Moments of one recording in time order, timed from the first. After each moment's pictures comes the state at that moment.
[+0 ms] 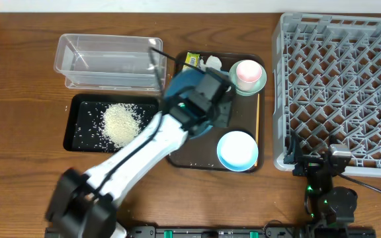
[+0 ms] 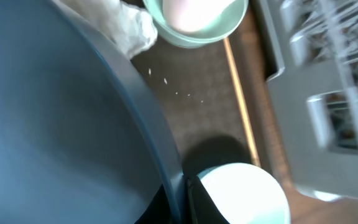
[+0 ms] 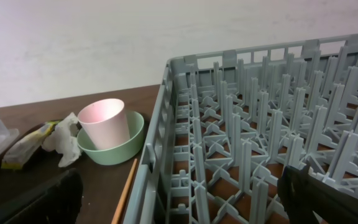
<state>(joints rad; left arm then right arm) -0.71 1.67 1.29 -0.59 0.03 -0.43 0.01 0.02 0.01 -0.07 0.01 0.17</state>
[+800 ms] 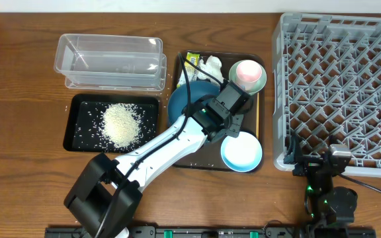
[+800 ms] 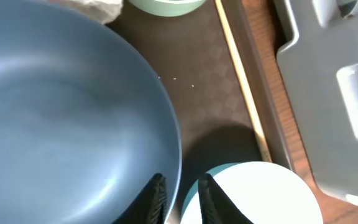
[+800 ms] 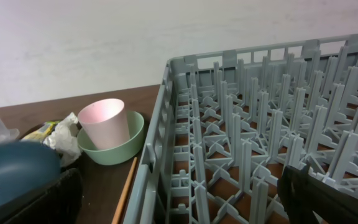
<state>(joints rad) -0.79 1.77 1.29 -0.55 -0.03 -0.43 0.01 0.02 0.01 -0.07 0.01 0.17</state>
